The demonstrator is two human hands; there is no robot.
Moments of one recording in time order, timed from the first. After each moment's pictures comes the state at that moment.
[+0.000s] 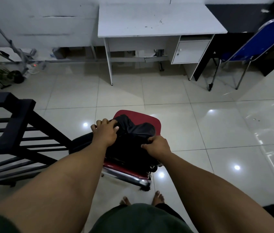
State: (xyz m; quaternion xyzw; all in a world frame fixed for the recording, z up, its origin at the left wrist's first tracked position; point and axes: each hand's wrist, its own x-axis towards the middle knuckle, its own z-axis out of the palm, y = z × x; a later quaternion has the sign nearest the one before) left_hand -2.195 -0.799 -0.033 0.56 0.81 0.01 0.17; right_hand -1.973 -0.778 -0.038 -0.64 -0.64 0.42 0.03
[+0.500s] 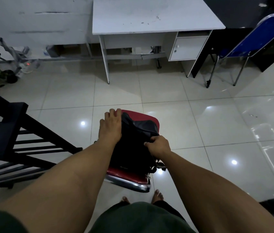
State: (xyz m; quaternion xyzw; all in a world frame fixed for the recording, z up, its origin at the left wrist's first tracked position) left_hand -2.174 -0.763 -0.029 0.64 0.77 0.03 0.06; right_hand -1.970 -0.761 -0.047 -0.67 -0.60 0.43 0.04
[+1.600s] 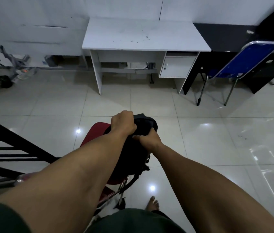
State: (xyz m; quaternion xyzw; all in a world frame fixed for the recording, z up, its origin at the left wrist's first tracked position) left_hand -1.994 -0.633 0.031 0.60 0.79 0.03 0.11; right_hand -1.862 -0.640 0.002 -0.63 -0.55 0.54 0.10
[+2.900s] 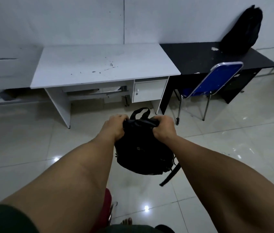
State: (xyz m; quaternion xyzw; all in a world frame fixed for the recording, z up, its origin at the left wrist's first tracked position) left_hand -1.963 -0.290 0.038 0.68 0.69 0.09 0.21; right_hand -1.756 -0.285 0.067 -0.65 -0.68 0.28 0.20
